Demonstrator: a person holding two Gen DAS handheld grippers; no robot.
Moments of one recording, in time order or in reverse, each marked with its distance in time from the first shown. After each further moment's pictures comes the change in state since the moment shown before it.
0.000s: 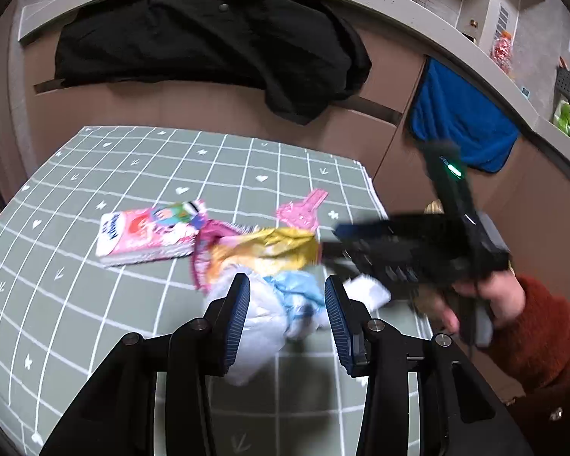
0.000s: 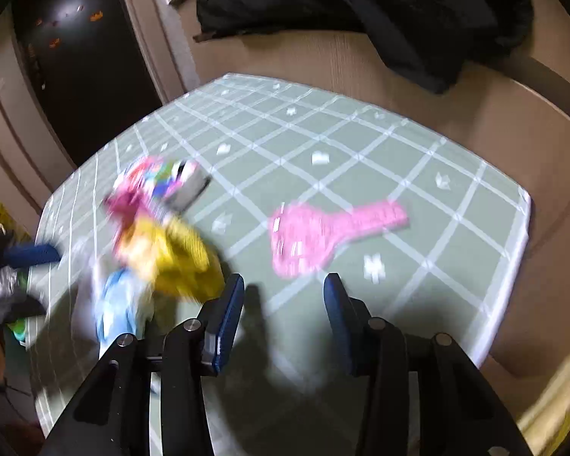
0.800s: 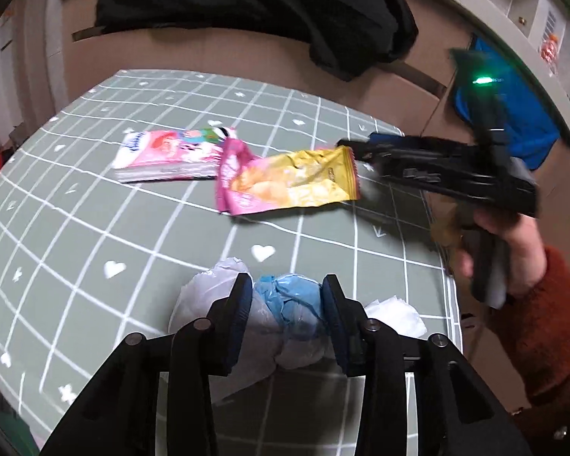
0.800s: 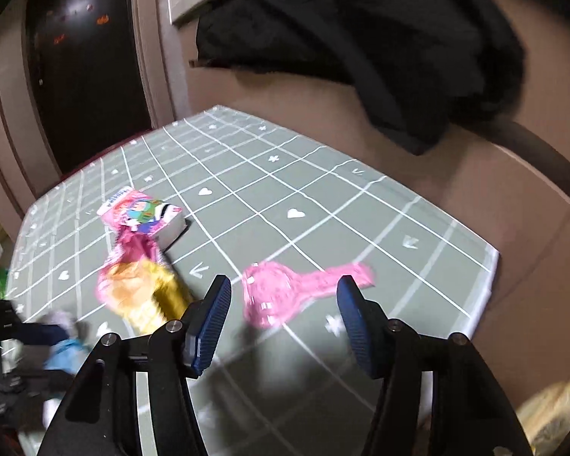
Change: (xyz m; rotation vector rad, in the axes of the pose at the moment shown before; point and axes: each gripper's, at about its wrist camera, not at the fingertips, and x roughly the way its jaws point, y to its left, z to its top) left arm 0.007 0.000 -0.043 -0.130 0.095 0.125; right arm 0.006 0.000 0.034 -0.087 -0.112 -0.109
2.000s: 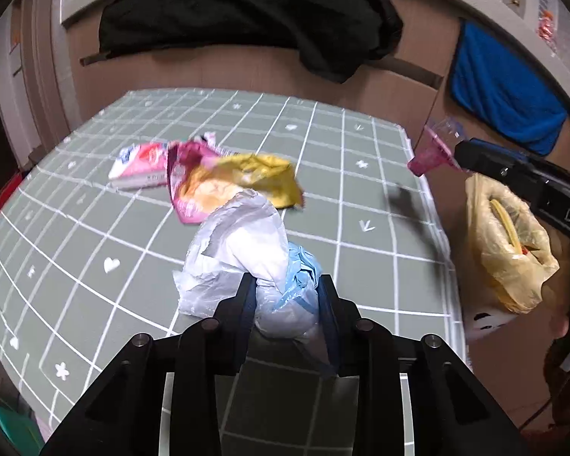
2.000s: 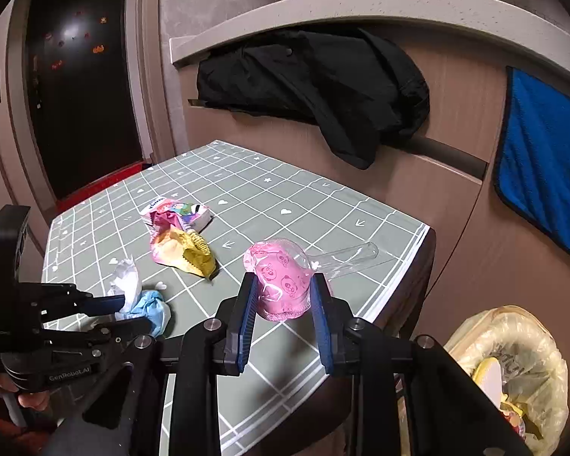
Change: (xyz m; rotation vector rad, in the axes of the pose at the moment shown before) left arm -0.001 -0.036 -0.005 0.063 -0.059 0.112; right arm -0.130 0.012 -0.057 0.059 -0.153 -0.059
